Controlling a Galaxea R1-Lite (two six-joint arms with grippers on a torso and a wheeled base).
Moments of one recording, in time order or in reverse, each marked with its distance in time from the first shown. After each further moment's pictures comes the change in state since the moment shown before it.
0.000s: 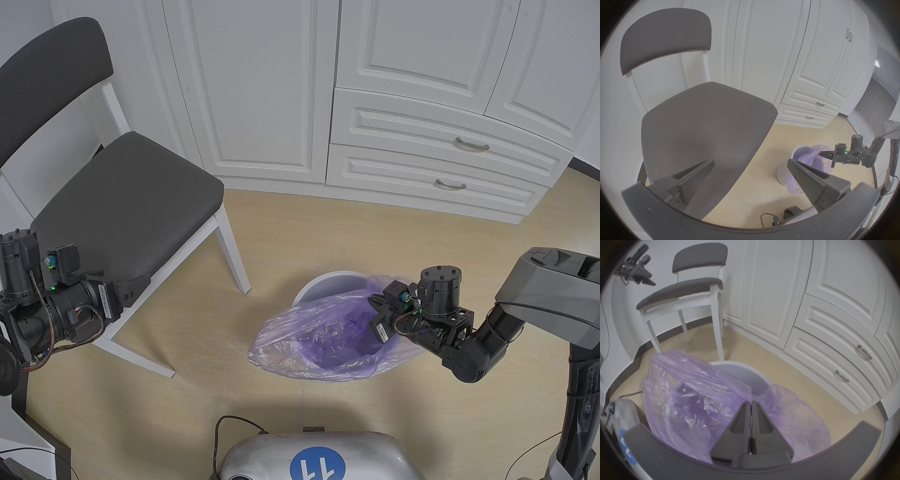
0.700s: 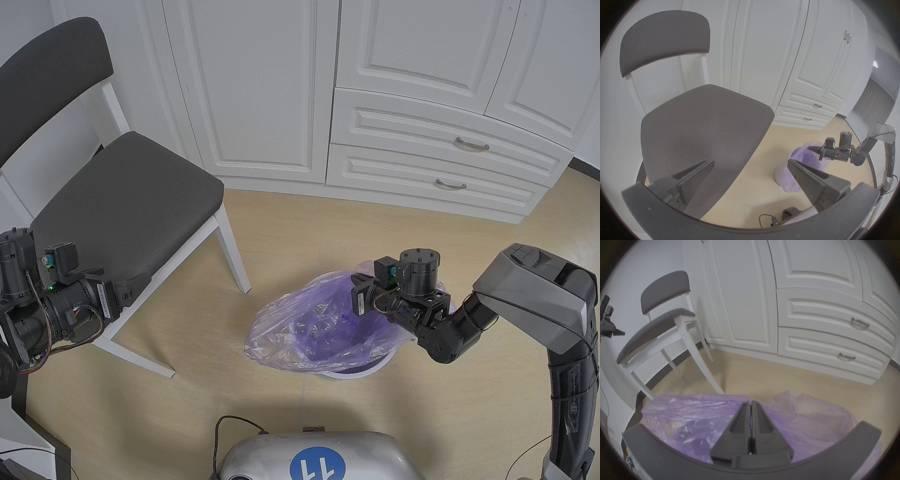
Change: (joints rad) left arm -0.017 -0.022 0.002 0.001 -0.002 -0.002; right arm 0.003 0.115 -0.277 0.079 0.009 0.339
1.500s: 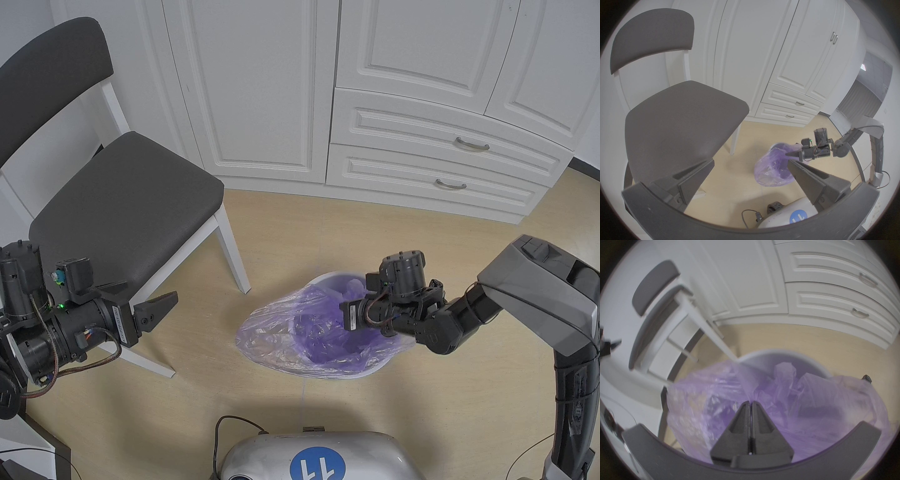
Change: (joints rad) left arm -0.147 -0.039 0.050 -0.005 -0.021 -0.038; right arm 0.033 -0.044 -0.060 0.373 0.111 0.250
